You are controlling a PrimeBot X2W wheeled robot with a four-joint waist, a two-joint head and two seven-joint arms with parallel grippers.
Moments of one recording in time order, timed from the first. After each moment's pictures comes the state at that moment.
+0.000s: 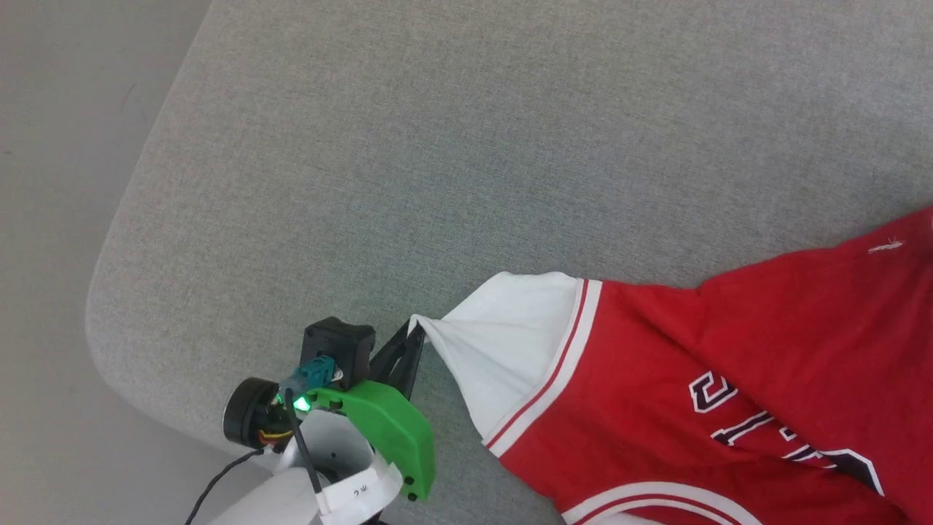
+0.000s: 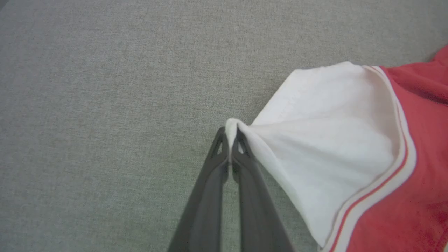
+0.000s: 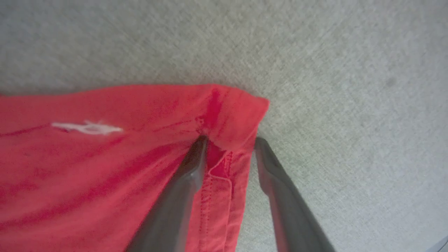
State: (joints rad) left arm -0.31 0.50 -0.82 -0.23 -0.68 0.47 0.16; right arm -0.67 -0.80 0.34 0.15 0.49 0.13 1.34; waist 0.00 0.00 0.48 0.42
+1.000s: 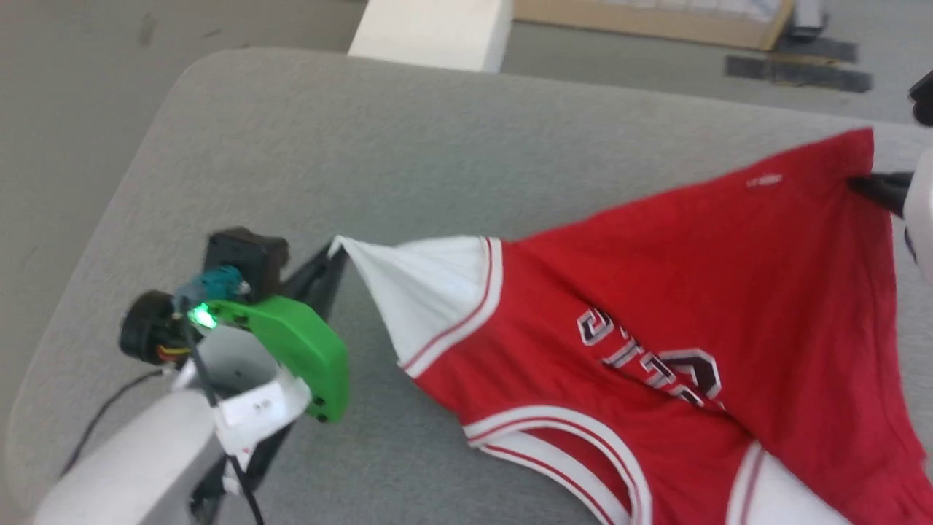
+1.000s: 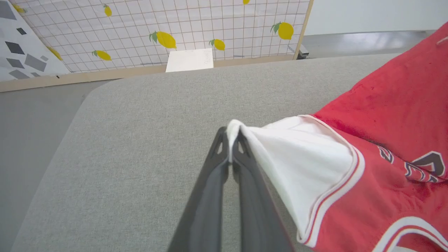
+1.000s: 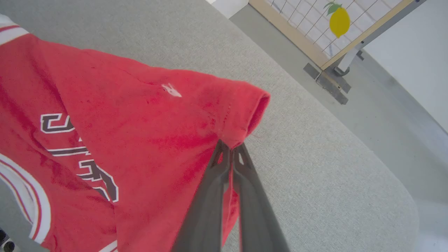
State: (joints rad) left arm -0.44 0.67 -0.72 -0.28 -0.73 0.38 0.27; right arm -0.74 -0.90 0.53 0.07 0.84 0.13 0.82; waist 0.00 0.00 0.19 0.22
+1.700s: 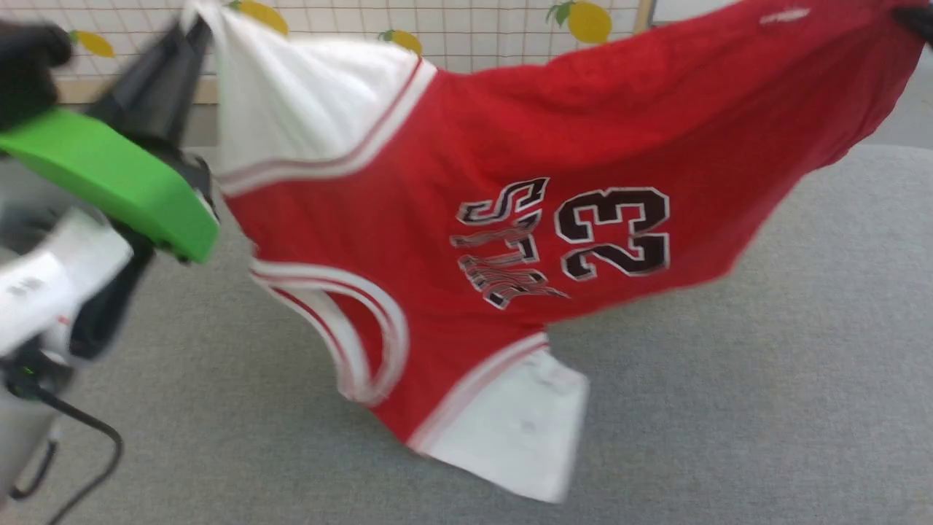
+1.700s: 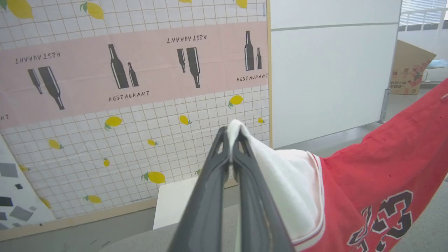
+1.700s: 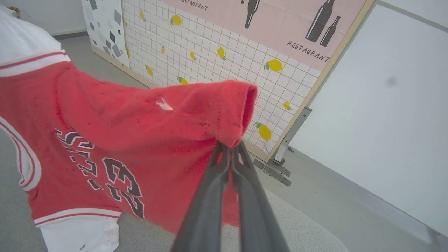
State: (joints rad) left arm -0.69 0.80 -0.48 -0.38 -0.84 0.28 0.27; right arm -0.84 -0.96 0.42 -0.07 0.99 0.13 0.55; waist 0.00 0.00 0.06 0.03
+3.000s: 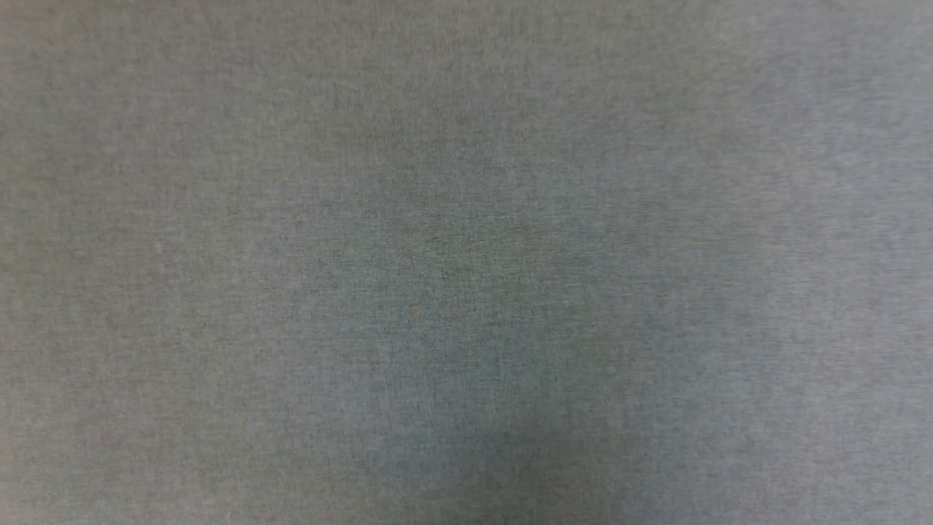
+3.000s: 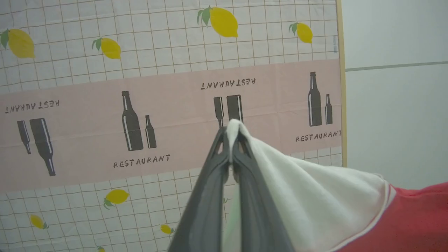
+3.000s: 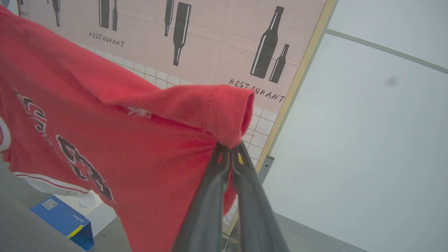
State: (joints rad) left arm -2.00 0.53 -0.50 0.72 -0.63 -0.10 -0.01; right arm -1.85 -0.63 0.72 0.67 0.77 0.13 0.06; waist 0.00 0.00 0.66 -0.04
